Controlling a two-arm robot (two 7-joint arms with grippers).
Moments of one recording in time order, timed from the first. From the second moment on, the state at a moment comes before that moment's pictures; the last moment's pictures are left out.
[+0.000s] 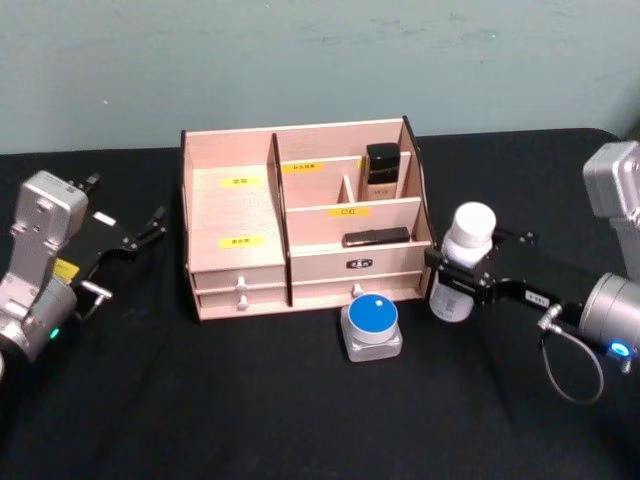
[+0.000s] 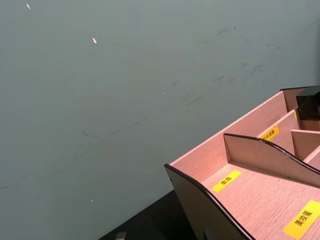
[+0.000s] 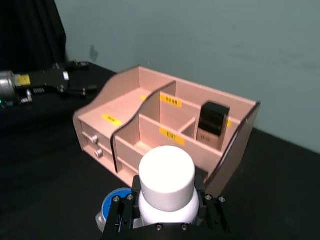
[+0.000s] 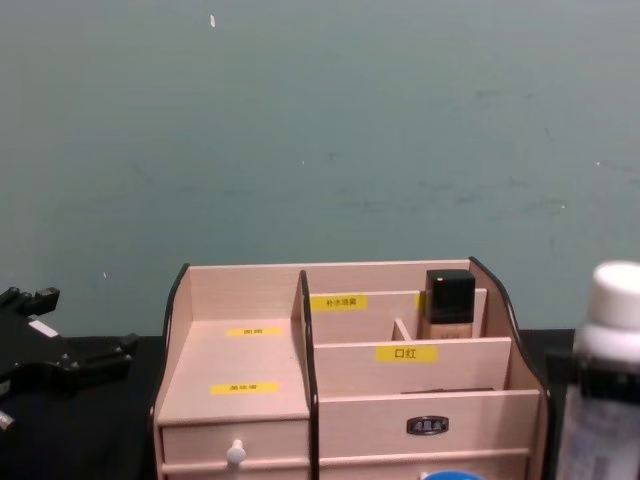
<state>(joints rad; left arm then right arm) -0.20 0.60 0.45 -1.41 -0.25 -0.12 0.03 0.03 0.65 -0.29 -1.76 0.52 0.20 0.43</state>
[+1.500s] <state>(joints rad) -0.20 0.60 0.45 -1.41 -0.25 -0.12 0.03 0.46 0.41 -0.50 -1.47 0.46 0.19 0.44</state>
